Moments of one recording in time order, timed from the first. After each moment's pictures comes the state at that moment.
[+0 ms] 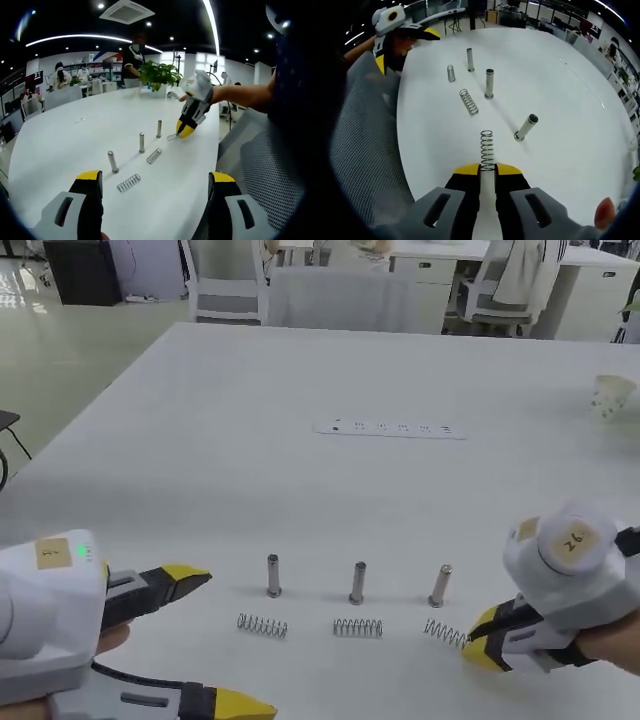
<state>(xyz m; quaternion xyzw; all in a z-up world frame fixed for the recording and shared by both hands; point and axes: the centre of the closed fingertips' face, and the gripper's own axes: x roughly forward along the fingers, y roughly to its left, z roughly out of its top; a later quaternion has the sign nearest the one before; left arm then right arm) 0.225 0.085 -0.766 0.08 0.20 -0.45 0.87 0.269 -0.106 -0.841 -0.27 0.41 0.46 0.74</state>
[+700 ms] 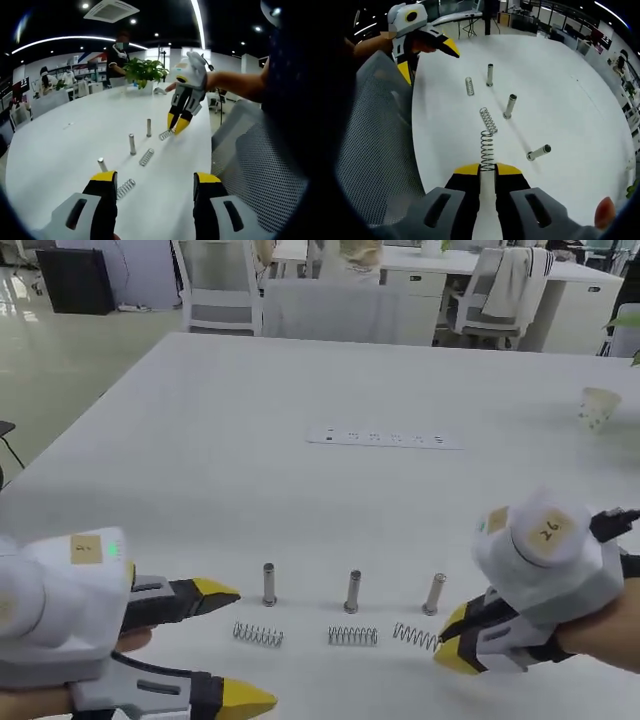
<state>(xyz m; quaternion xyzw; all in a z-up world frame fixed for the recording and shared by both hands) 0.225 0.066 -0.769 0.11 0.20 -0.51 0.83 0.254 -0.072 -0.815 -0.30 0.39 0.50 0.71</state>
